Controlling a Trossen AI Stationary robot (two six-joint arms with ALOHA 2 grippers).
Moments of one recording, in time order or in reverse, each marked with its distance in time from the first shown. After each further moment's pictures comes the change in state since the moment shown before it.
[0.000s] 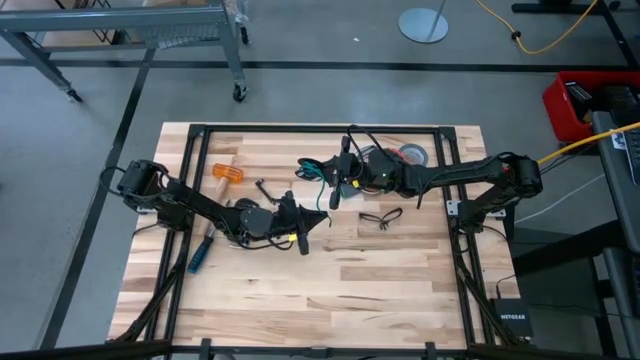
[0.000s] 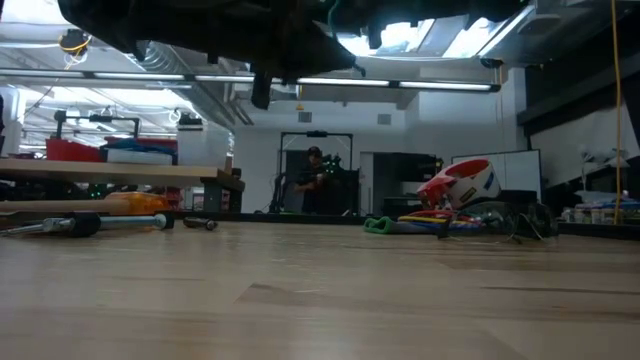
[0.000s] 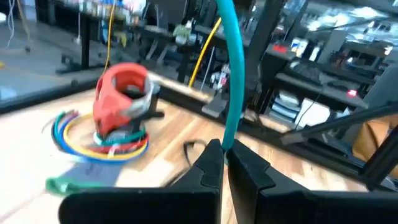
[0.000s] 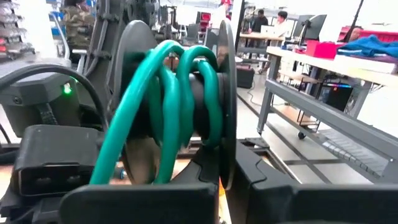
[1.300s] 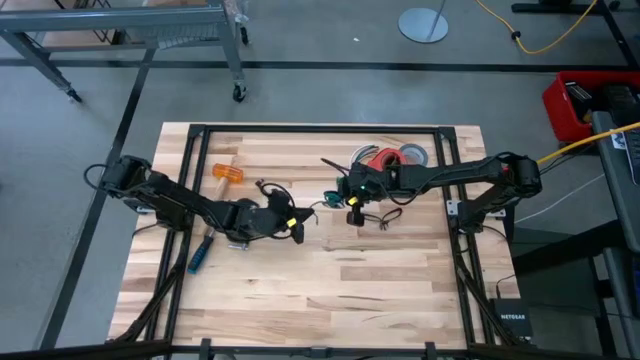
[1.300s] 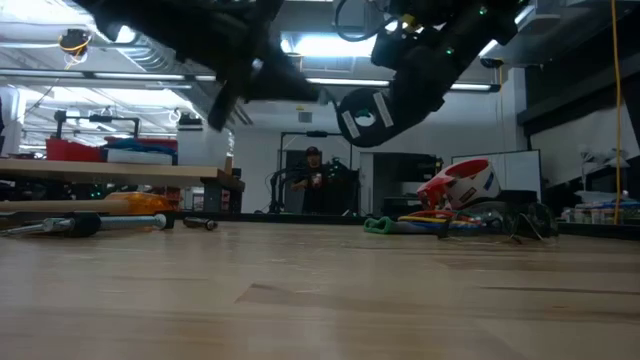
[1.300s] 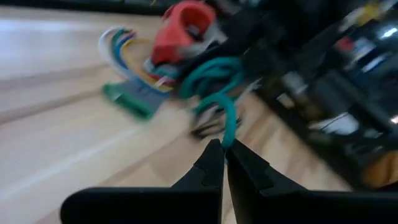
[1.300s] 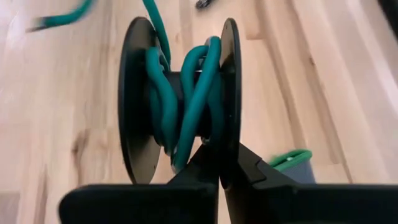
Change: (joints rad) left arm 0.001 -0.150 0.000 -0.474 -0.085 -0.508; right arm 0.000 0.007 0.000 -0.836 -0.031 0.060
